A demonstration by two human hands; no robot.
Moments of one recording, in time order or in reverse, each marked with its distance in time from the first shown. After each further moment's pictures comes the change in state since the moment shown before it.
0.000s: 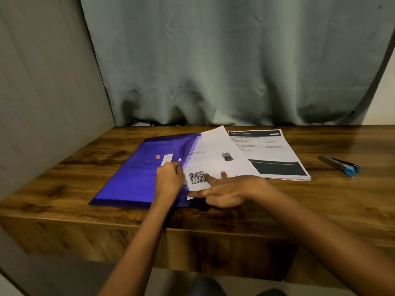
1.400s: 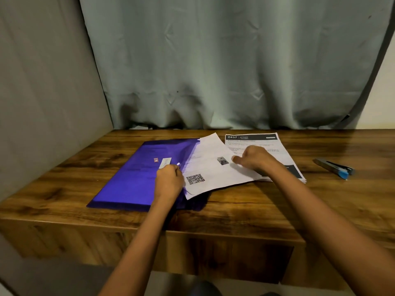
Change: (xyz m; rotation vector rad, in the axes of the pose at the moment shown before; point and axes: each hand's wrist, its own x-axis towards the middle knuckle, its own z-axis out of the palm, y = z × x) left_hand 0.001 0.000 0.003 0.003 -0.023 -0.010; right_hand 0.002 0.083 -0.019 0.617 0.591 0.591
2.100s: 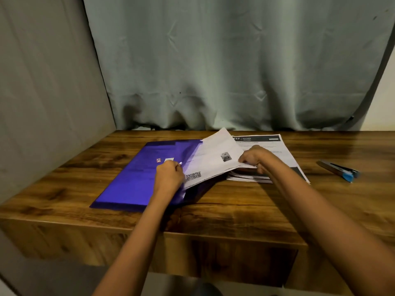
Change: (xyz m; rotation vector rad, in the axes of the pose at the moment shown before) left_hand 0.010 0.007 -0.017 0.032 -0.095 -0.046; right_hand 0.008 -0.016 -0.002 0.434 -0.116 0.223
